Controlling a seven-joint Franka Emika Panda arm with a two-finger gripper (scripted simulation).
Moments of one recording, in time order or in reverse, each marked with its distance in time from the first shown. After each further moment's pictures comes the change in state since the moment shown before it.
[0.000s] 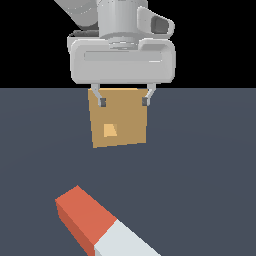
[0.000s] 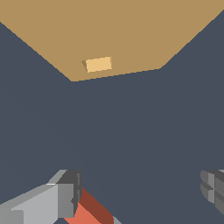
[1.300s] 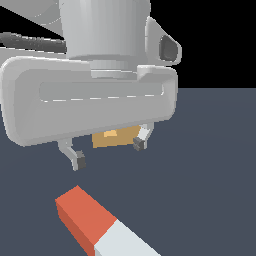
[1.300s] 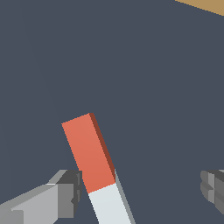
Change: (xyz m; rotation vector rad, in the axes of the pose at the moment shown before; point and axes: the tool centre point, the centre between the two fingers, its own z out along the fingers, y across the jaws) arm -0.120 -0.022 0.053 0.008 -0.008 -0.463
